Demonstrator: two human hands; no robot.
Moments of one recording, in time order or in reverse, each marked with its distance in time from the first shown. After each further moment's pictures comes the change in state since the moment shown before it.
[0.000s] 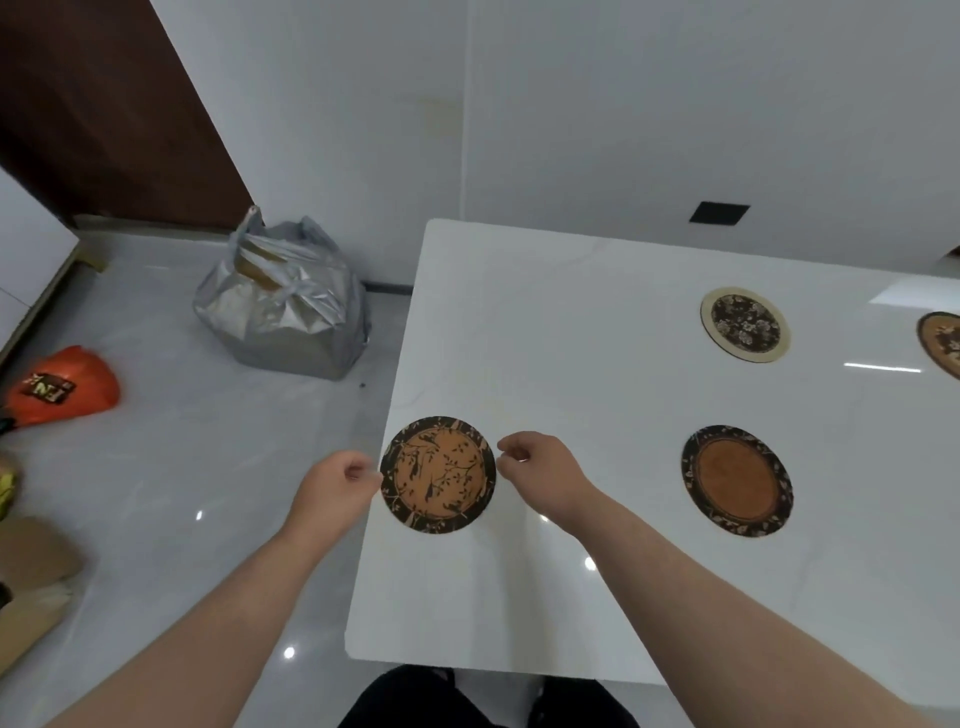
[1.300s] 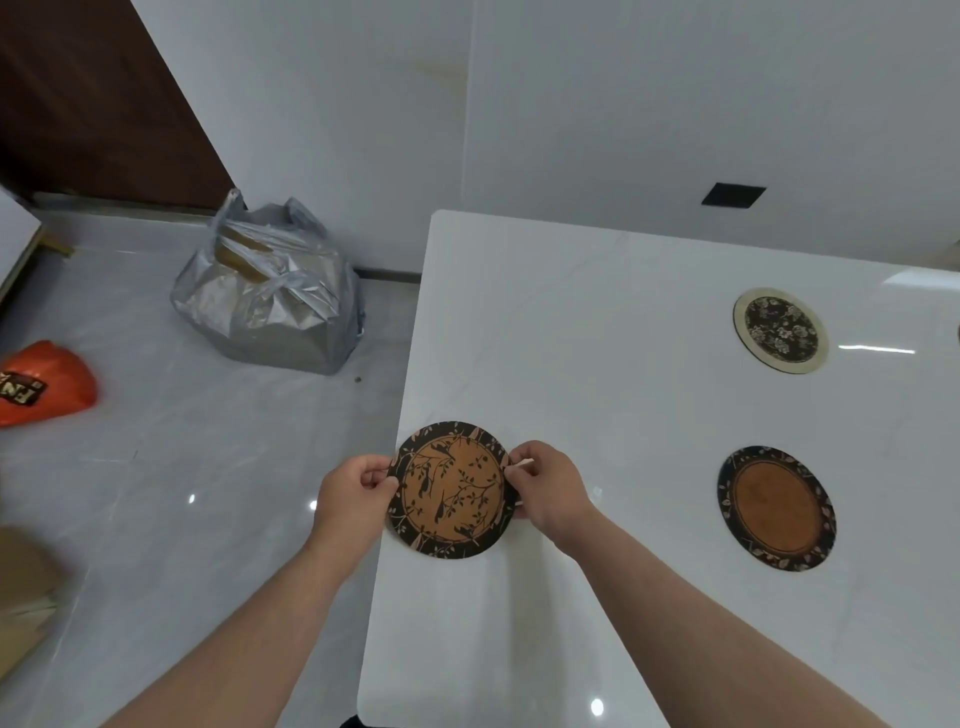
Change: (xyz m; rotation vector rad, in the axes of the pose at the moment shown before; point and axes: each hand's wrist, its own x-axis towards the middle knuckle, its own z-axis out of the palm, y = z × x) left_hand 0.061 0.000 0.014 -0.175 -0.002 -0.031; right_hand 0.062 0.001 0.036 0.290 0.090 0.218
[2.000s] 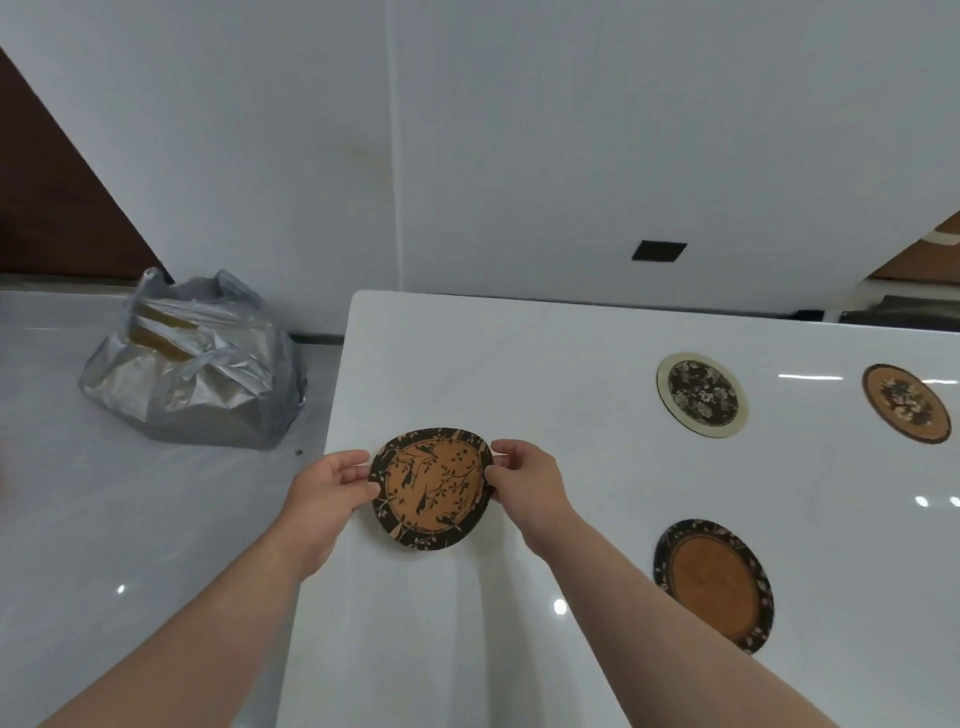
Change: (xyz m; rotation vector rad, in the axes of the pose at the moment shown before) left_hand 0.075 0.094 0.052 -0.300 -0.206 -0.026; right_hand 0.064 -0.054 -0.079 0.291 0.130 -0.028
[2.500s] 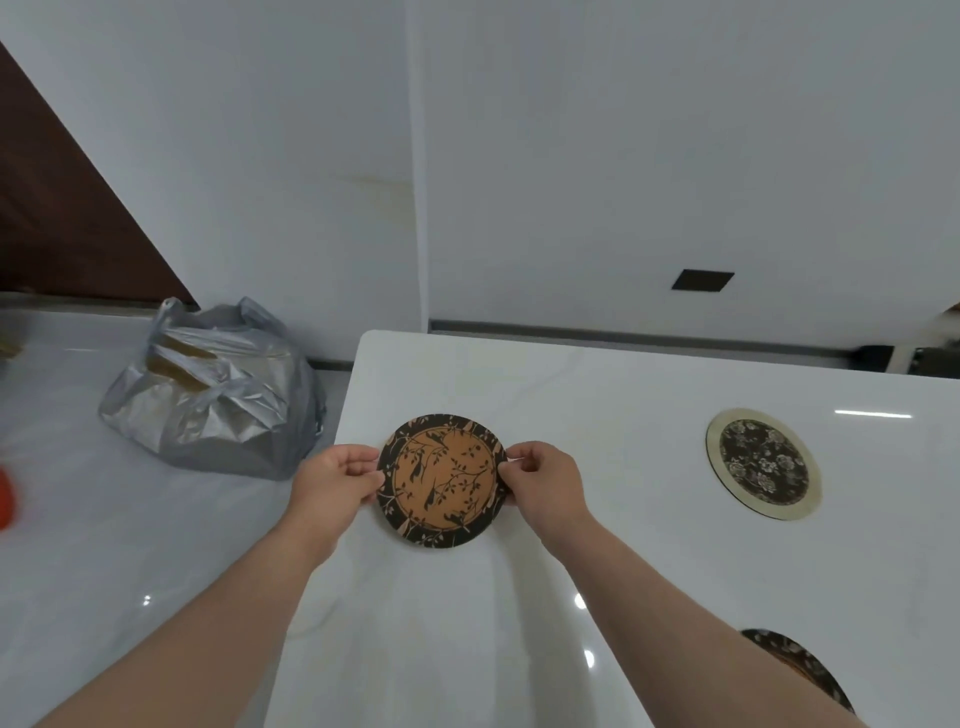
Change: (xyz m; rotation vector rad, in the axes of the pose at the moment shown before) left_hand 0.088 0.041 0.025 0.057 0.152 0.094; right_hand 0.113 -0.025 -0.002 -0.111 0.034 -0.110
